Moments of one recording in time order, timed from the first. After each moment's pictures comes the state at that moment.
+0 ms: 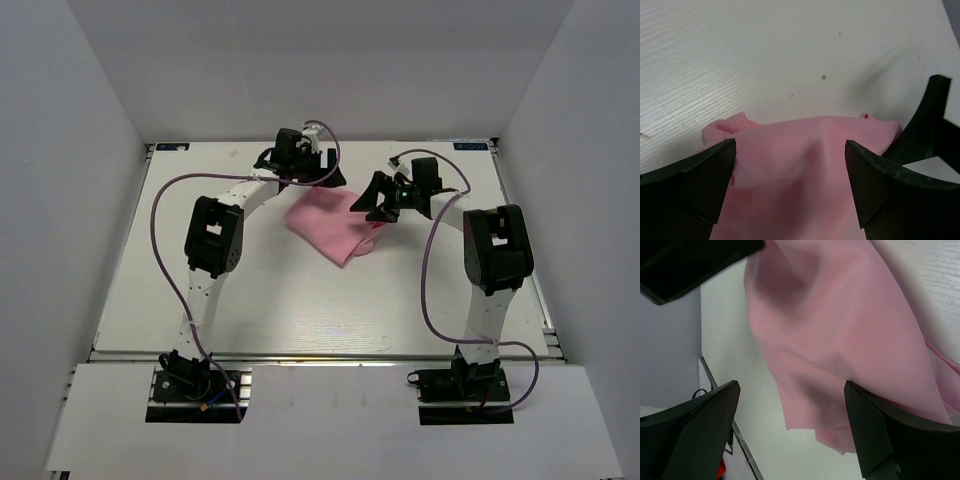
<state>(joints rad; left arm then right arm) -0.40 2.37 1.95 -0.16 0.48 -0.26 0.21 1.98 1.28 -0.03 -0.81 0.51</state>
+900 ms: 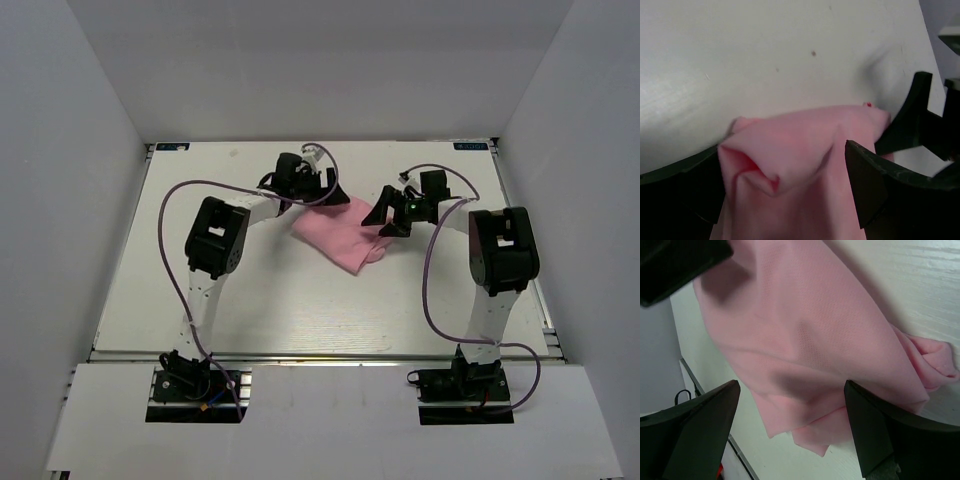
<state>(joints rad) -0.41 2.41 1.76 0.14 0.56 -0.43 0.16 1.98 1.19 -0.11 -0.76 0.43</state>
